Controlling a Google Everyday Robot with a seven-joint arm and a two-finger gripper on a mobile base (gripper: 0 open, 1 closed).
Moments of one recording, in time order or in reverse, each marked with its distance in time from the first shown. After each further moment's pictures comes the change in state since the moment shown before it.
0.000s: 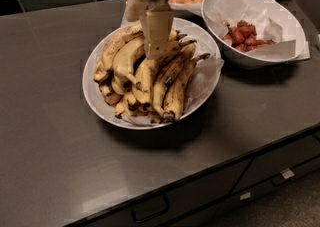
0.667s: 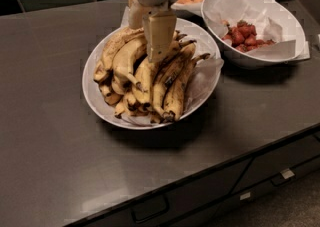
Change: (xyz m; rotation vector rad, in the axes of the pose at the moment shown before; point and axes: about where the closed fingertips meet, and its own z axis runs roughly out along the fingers) arm 0.004 0.012 0.002 -0.022 0.010 -0.005
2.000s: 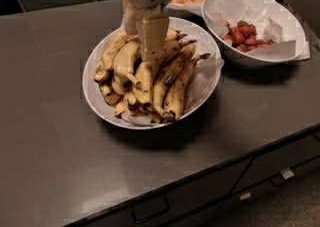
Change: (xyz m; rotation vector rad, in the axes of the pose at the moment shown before) arm -0.007 -0.003 0.007 -0.017 0.014 -0.026
